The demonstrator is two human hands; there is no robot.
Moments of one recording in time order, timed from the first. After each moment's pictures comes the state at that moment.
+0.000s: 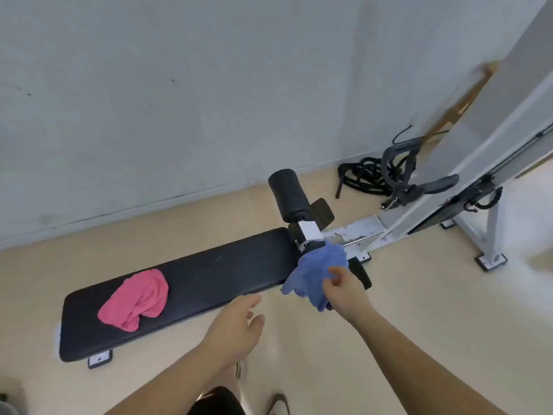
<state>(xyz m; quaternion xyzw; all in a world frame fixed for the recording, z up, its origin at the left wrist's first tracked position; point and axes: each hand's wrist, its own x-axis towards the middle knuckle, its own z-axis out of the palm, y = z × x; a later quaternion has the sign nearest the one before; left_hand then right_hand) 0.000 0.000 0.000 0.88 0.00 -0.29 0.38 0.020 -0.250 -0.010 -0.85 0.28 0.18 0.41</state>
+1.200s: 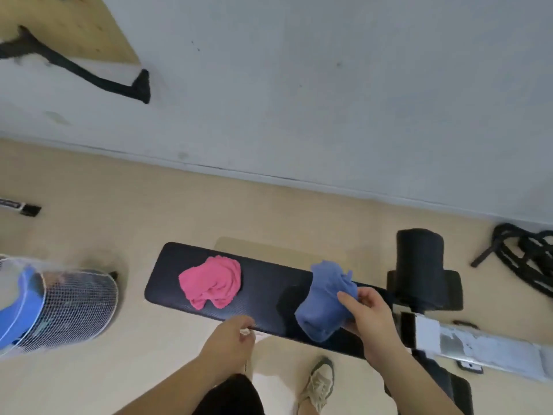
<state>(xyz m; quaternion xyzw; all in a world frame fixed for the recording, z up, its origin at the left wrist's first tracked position) 0.117 0.127 -0.081 0.82 0.32 -0.29 0.37 0.261 -0.119 -0.072 -0.69 0.26 0.32 0.60</state>
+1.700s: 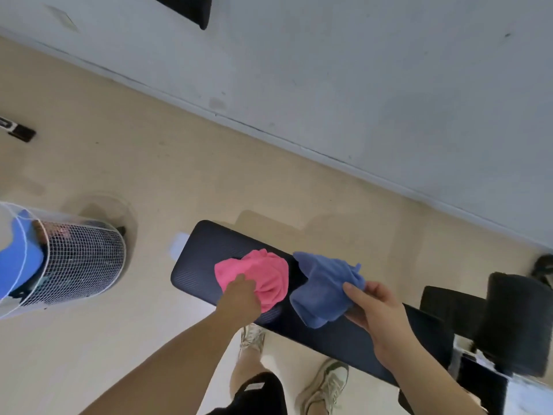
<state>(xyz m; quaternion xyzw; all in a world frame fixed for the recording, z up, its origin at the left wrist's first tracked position) 0.162 0.337 -0.235 0.82 0.32 -0.37 0.31 0.292 0.099 -0.132 -0.71 0.27 0.37 0.54</state>
